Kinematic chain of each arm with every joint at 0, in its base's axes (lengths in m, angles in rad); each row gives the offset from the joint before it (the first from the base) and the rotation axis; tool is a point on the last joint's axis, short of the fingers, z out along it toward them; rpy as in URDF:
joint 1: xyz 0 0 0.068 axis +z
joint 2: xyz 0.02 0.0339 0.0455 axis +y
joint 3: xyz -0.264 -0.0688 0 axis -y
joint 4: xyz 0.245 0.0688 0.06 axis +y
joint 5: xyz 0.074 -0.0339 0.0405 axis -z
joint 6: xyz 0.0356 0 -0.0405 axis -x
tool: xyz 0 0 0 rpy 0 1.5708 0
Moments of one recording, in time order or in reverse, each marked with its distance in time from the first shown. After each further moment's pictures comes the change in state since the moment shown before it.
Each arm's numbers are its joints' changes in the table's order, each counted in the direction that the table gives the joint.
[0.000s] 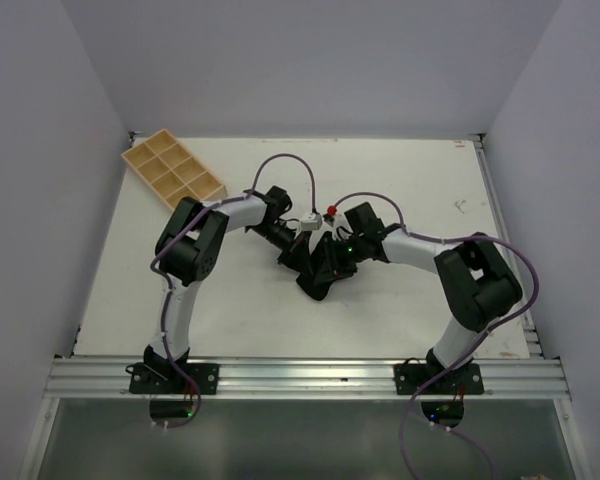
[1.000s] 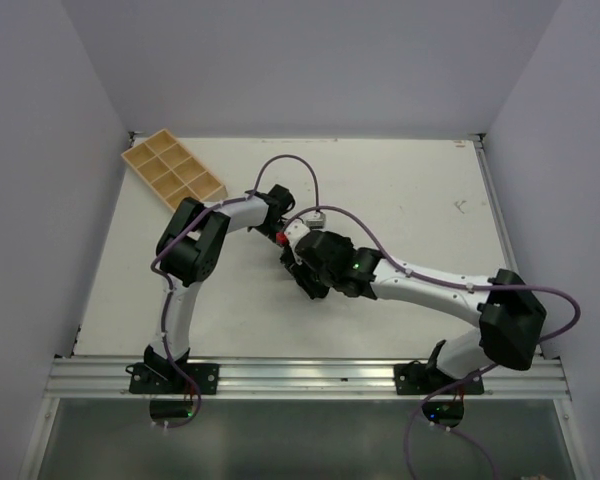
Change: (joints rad) left arm -0.011 0.000 0.001 -0.068 -0.071 0.153; right arm 0.474 -0.293 0.082 0.185 0.797 0.220
